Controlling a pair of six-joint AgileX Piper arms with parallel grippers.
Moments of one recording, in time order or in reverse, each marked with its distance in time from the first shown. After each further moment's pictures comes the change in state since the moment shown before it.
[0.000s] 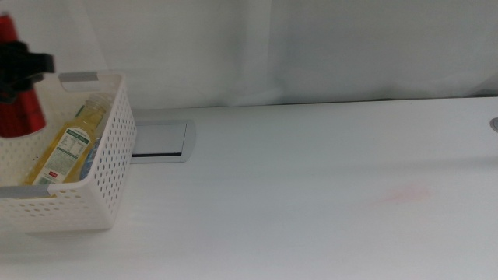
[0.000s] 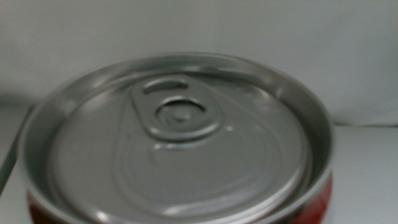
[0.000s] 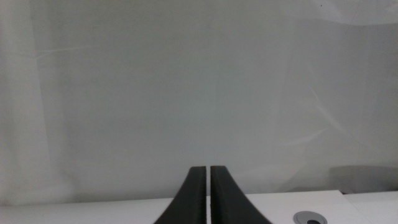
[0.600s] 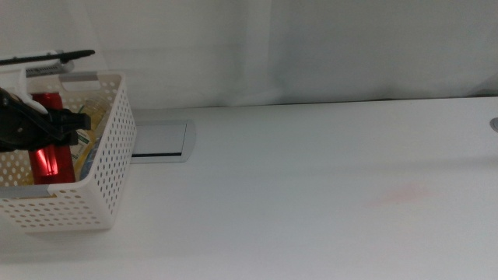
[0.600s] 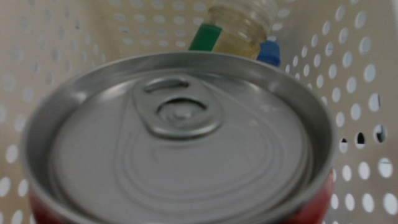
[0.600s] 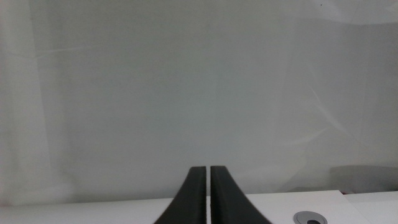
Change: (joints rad) left arm 0.032 0.329 -0.002 0.000 0.022 -0.010; right arm 0.000 0.000 0.000 0.000 0.000 0.004
